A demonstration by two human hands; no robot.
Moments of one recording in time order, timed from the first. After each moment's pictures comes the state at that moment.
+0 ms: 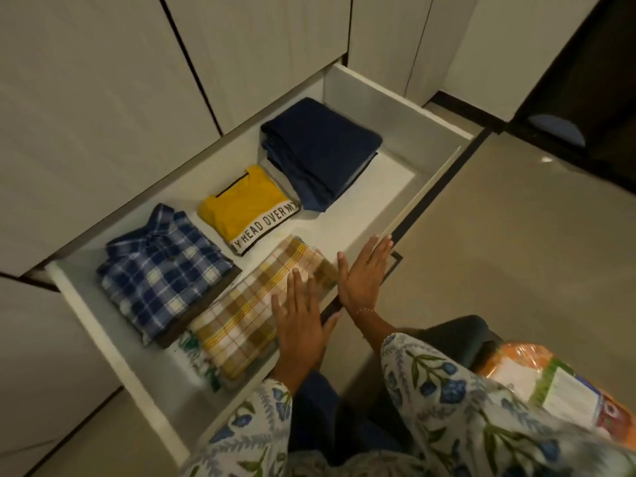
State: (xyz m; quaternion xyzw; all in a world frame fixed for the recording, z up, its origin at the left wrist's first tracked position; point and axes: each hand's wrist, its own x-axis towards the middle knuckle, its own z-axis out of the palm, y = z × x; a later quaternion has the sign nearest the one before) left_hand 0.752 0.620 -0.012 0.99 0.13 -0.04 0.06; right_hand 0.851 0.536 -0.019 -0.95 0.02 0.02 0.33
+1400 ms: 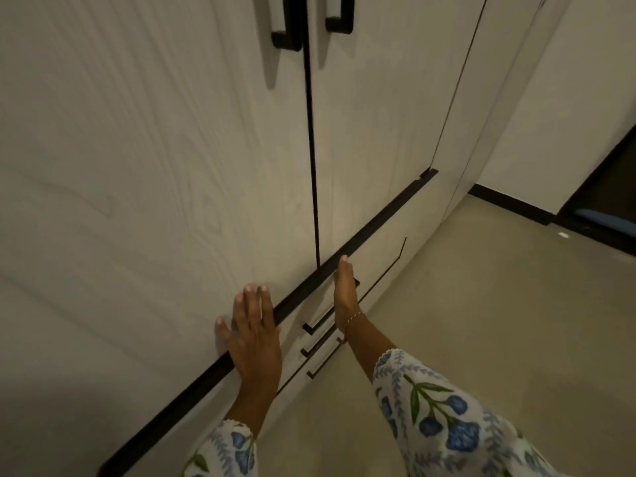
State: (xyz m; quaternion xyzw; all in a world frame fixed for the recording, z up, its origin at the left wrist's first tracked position) left_hand 0.950 0.971 -0.025 0.92 0.24 0.25 -0.16; right_hand 1.061 0.859 0.026 -0.61 0.11 0.19 0.76
